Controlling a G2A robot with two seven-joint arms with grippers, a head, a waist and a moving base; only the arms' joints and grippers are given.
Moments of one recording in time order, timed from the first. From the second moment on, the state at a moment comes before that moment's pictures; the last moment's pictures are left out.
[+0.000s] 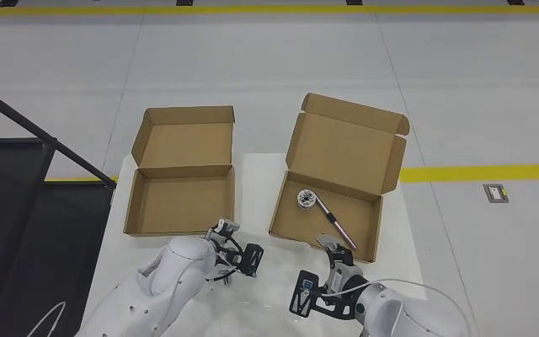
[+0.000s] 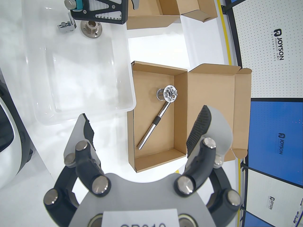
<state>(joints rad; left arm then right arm) 0.81 -0.95 -0.82 -1.78 1.97 -1.01 -0.65 -1.41 -1.38 1.28 -2.29 -1.96 -0.92 0.68</state>
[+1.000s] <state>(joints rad) 0.63 -0.81 -0.62 -1.68 1.92 -1.01 -0.24 -1.41 -1.38 1.28 -2.29 -1.96 -0.92 0.68</state>
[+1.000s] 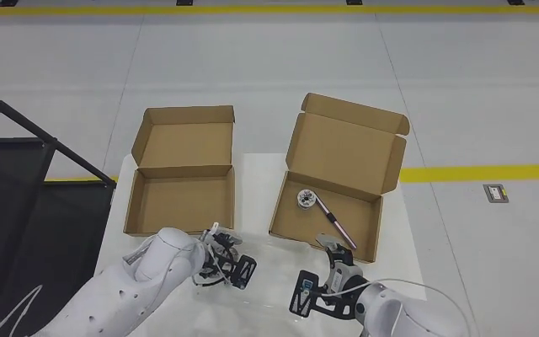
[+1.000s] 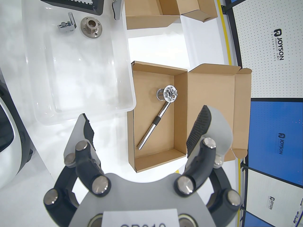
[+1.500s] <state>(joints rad) 0.51 -0.84 -0.46 -1.56 1.79 -1.01 -0.30 -1.41 -1.38 1.28 -2.29 -1.96 -0.92 0.68</state>
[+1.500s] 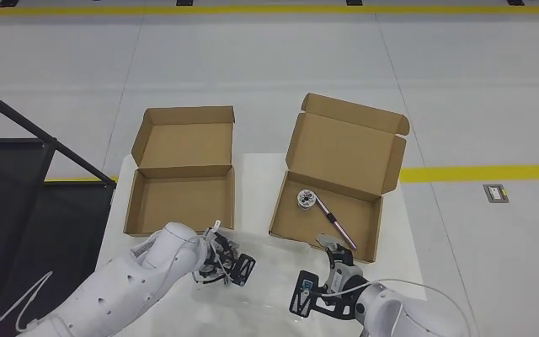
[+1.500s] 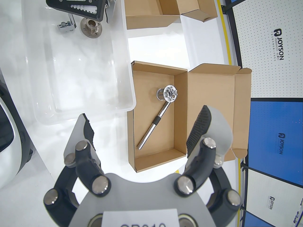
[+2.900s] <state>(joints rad) 0.47 -0.97 -0.40 -1.40 1.66 -1.01 -0.54 -1.41 -1.38 1.28 -2.29 -1.96 -0.92 0.68</state>
